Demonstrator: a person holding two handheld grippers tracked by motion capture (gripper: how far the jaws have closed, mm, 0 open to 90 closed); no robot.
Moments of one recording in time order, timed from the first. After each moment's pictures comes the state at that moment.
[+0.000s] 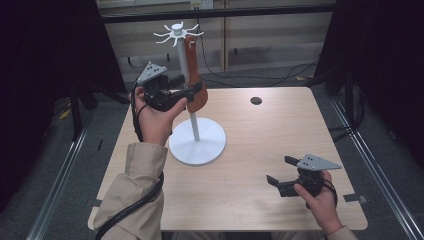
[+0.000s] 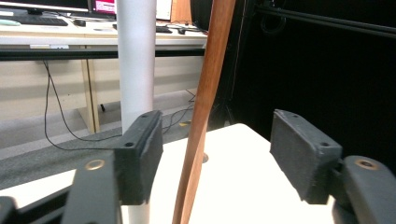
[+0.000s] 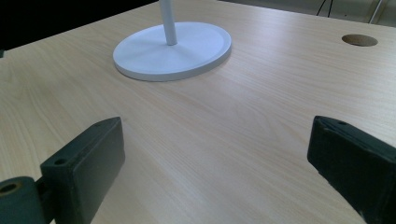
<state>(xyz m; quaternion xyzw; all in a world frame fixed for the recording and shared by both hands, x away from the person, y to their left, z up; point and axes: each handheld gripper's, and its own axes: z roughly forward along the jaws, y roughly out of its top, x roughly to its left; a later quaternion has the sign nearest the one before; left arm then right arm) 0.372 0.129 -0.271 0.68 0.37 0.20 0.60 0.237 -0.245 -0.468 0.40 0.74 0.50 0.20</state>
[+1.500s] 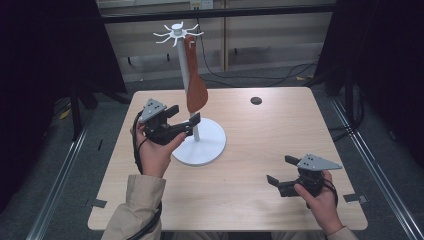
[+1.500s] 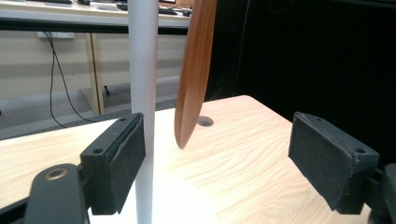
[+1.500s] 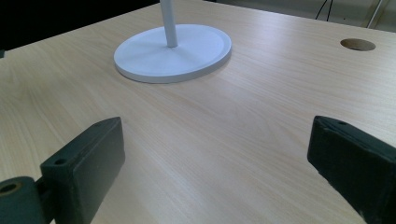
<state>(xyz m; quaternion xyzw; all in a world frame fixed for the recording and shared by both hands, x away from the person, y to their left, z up) 0.340 0.144 -0.340 0.69 0.38 0.20 0.58 0.236 -0.245 -0.465 0.39 0.74 0.50 0.21</state>
